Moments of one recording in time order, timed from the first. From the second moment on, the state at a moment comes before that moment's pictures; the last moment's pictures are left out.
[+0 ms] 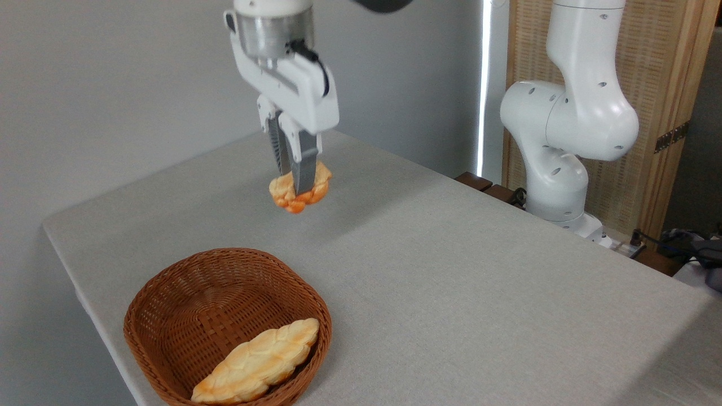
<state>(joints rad) 0.00 -0.18 -0.10 -1.87 -0.17 1.73 0.78</state>
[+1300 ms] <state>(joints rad) -0.04 -0.25 -0.10 -1.89 -0.20 1.70 0.74</state>
